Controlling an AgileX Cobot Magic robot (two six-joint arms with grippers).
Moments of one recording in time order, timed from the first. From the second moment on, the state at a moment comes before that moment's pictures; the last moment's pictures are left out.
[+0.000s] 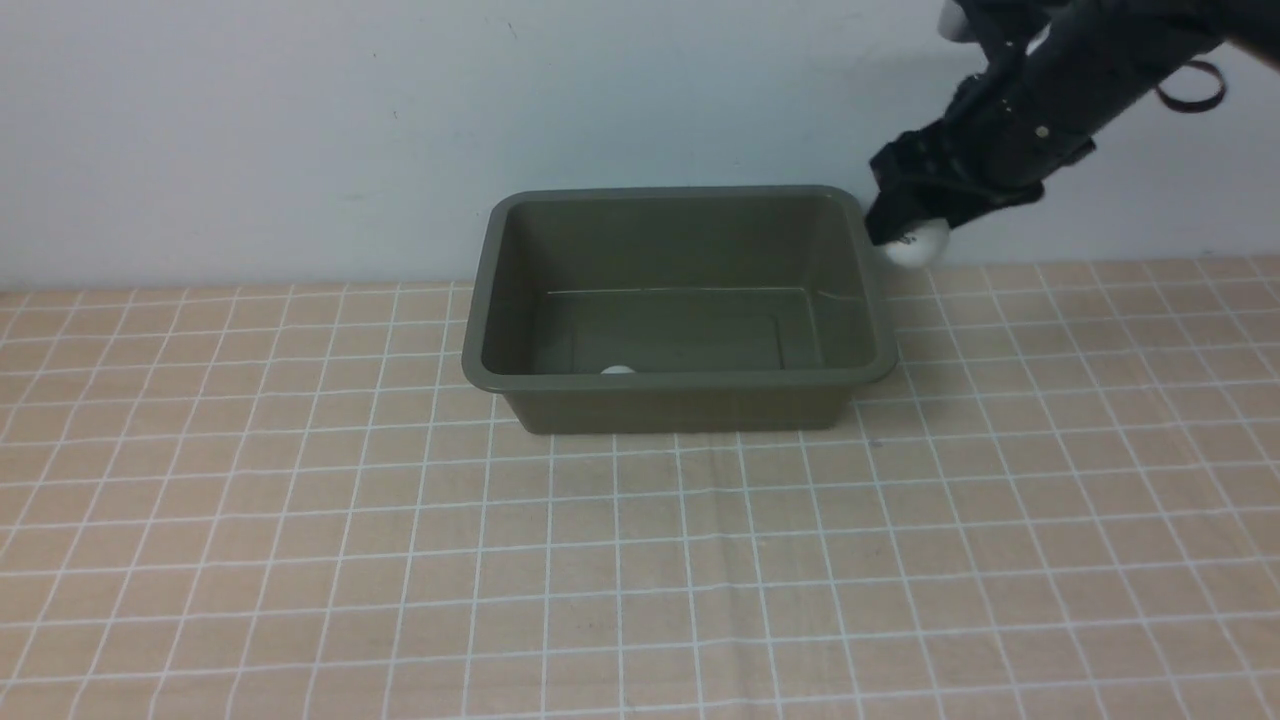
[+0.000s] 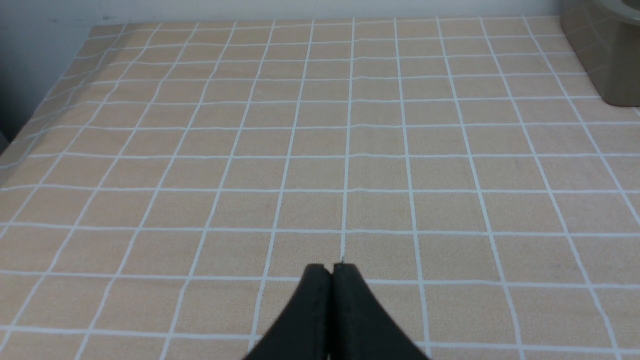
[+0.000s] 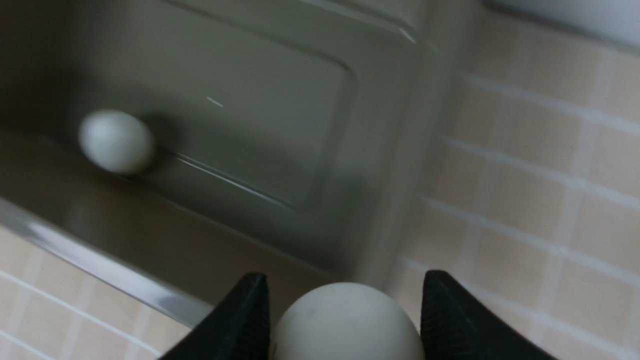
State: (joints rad) right arm 0.22 2.01 -1.90 0.36 1.12 -0.27; left arm 0.04 -0.01 0.02 0.18 0.43 -0.18
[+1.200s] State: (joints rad) right arm 0.35 2.24 -2.06 0.29 1.05 -0.35; left arm 0.04 -0.01 0.02 0.18 0.43 -0.18
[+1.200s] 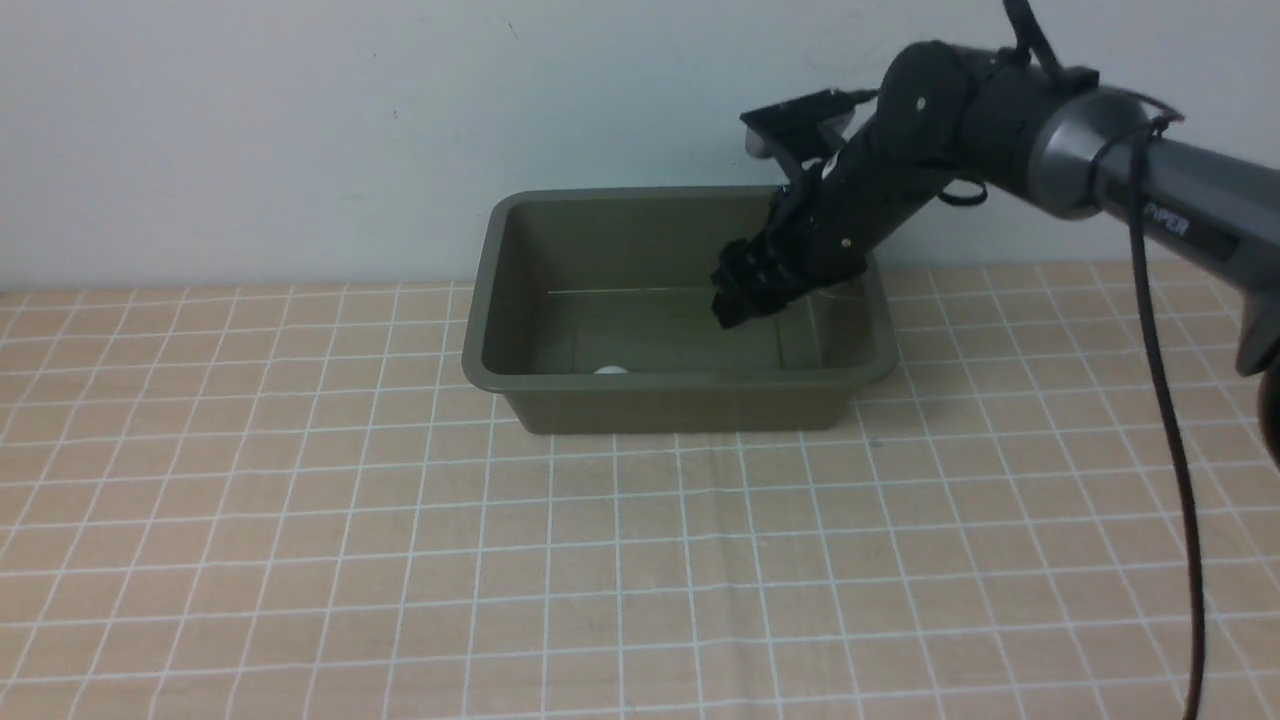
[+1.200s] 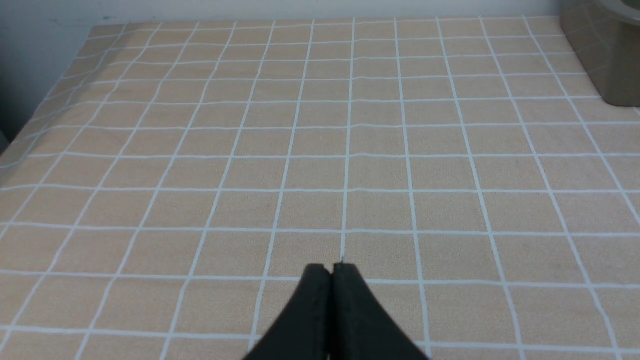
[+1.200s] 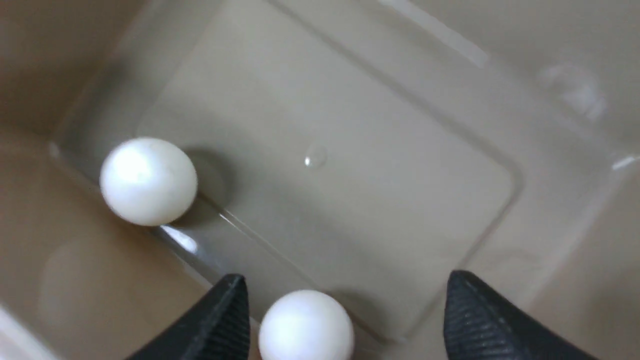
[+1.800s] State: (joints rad) right arm 0.24 1.56 -2.17 0.03 1.27 -0.34; left arm 0.04 -0.01 0.02 0.18 0.43 -0.18
